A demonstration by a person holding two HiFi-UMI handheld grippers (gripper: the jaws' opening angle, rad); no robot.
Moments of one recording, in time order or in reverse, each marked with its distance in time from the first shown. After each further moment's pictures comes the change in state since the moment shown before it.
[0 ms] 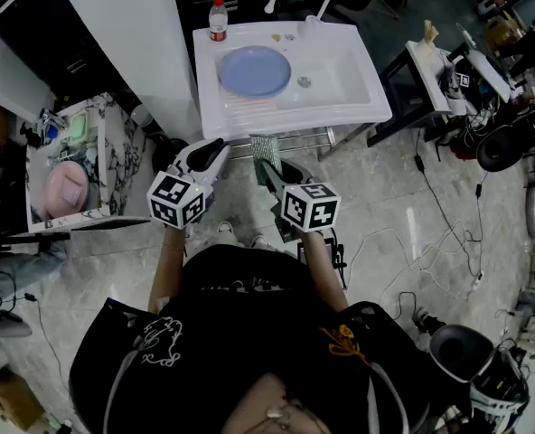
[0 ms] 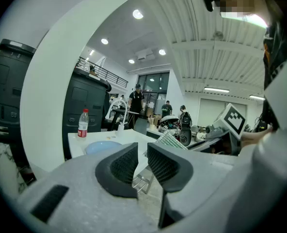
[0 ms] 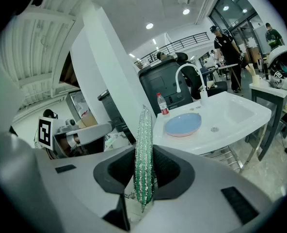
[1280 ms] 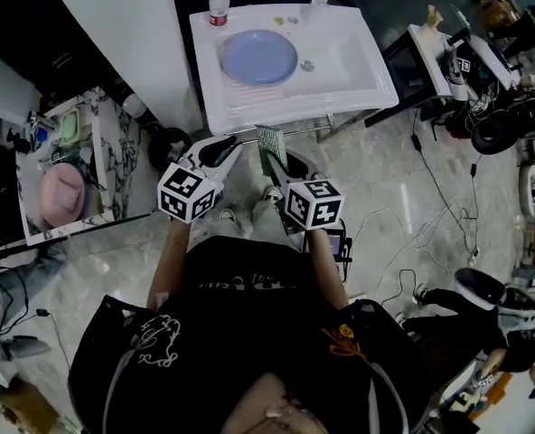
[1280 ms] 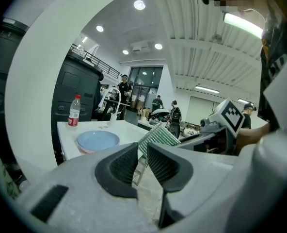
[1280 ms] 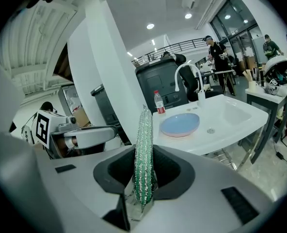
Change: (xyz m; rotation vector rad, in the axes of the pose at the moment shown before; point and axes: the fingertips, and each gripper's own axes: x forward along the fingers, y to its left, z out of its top) left arm 0.006 0.021 -0.037 -0.033 0.094 -0.158; right arm 0.035 0.010 -0.013 -0.030 0.006 -0.110
